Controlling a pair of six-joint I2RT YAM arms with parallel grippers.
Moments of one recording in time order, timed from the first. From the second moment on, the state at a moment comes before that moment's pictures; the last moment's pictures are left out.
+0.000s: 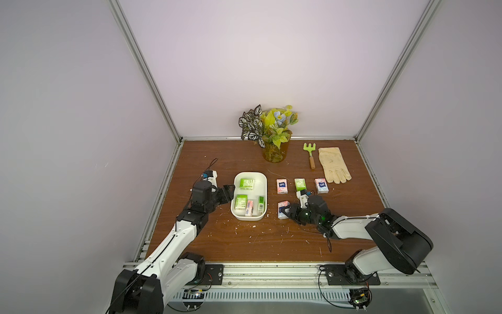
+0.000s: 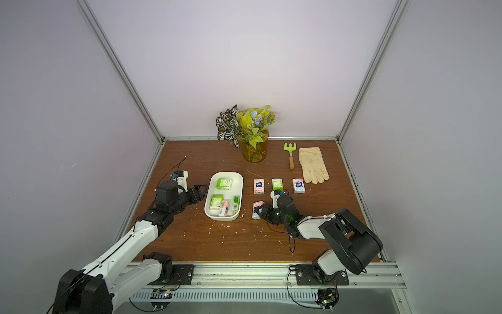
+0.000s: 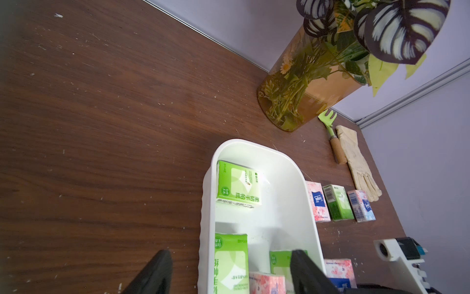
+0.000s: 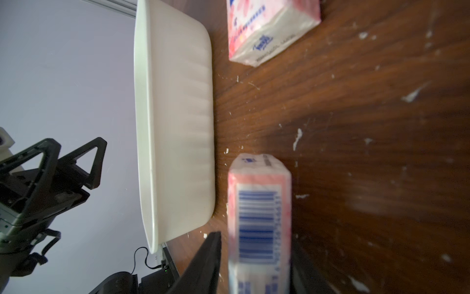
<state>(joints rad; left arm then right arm) -0.21 0.97 0.49 -0.02 0.20 -0.53 0.64 1.48 0.35 0.54 -0.34 1.09</state>
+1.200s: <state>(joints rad) -0.21 1.01 0.49 -0.09 0.28 -0.53 0.79 1.76 1.41 -0.53 -0.16 0.39</state>
